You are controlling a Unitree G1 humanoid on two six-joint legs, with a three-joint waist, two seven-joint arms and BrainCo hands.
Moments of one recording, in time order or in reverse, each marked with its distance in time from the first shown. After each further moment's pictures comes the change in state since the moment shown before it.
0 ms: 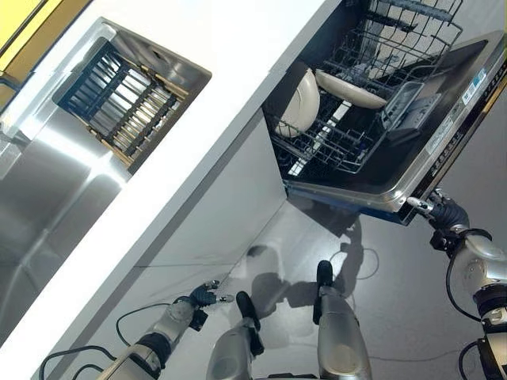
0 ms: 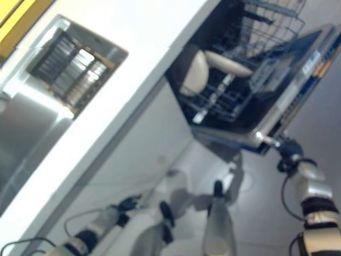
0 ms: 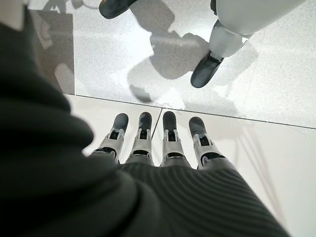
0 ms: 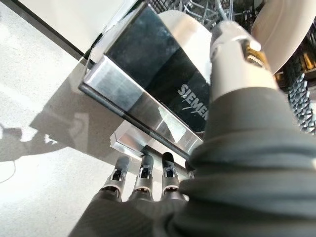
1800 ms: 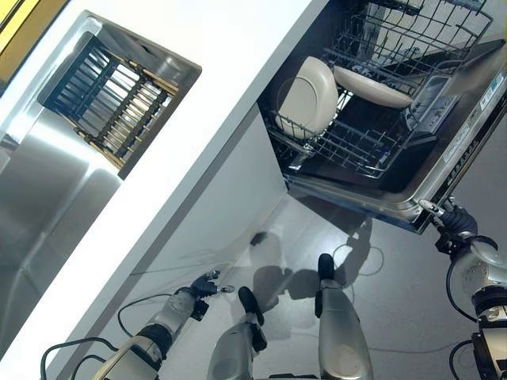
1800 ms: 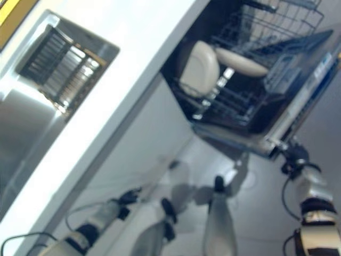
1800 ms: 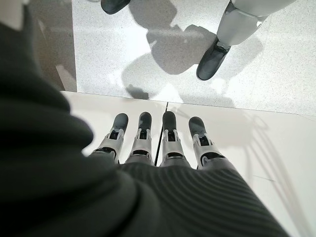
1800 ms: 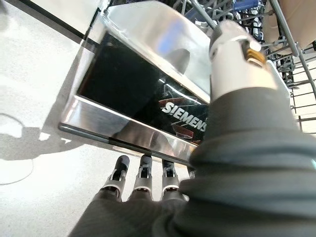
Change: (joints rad) left arm -0.044 0.004 0.000 -0.001 -0.002 -0.001 0.011; right arm -0.020 0.031 -0.062 0.131 0.021 -0.002 -0.023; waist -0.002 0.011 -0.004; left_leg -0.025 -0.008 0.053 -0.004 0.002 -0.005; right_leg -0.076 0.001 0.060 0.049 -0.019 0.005
